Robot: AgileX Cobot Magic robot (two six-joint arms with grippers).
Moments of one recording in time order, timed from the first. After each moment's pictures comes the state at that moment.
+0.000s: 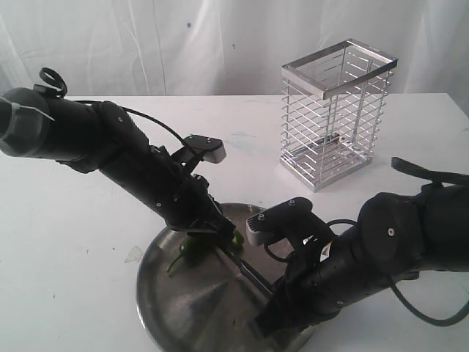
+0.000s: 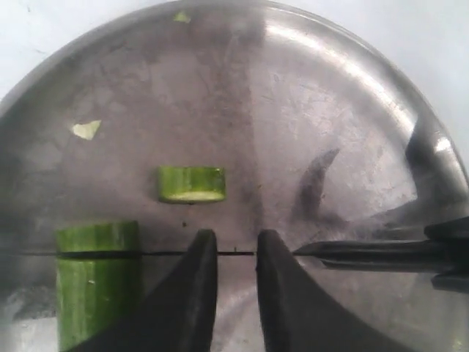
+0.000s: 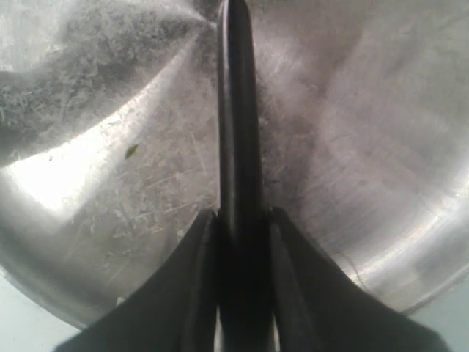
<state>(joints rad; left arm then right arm) -0.45 1.91 -1.18 -0.88 0.67 0.89 0.67 1.60 -0.66 0.49 0.33 -0.42</state>
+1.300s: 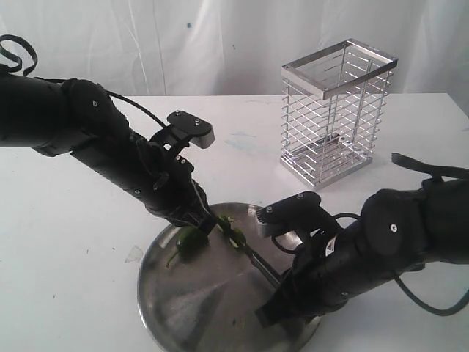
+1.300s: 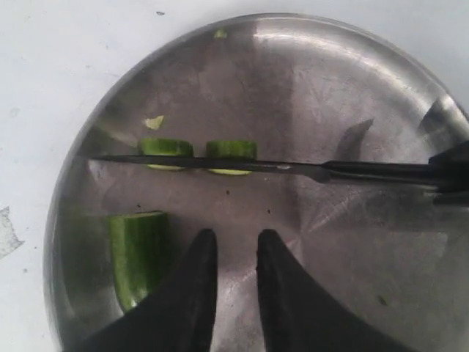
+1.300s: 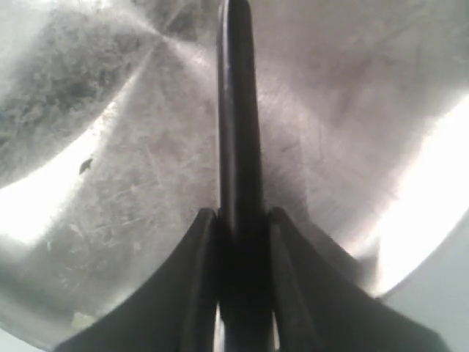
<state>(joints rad) -0.45 1.75 -1.12 -0.68 0.61 0.80 0.64 1.61 -0.66 0.40 0.32 -0.32</state>
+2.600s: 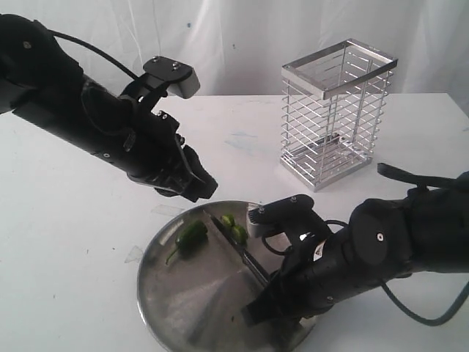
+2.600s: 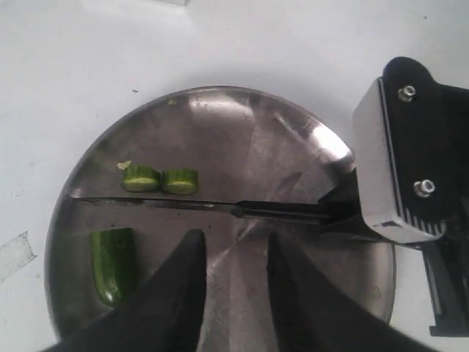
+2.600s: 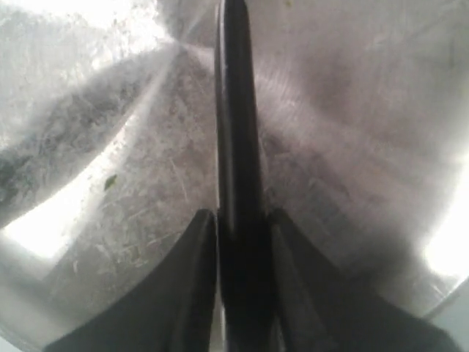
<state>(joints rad) -0.45 1.53 -1.12 -0.67 0.71 0.76 0.68 1.63 -0.66 0.45 0.26 -0.29</state>
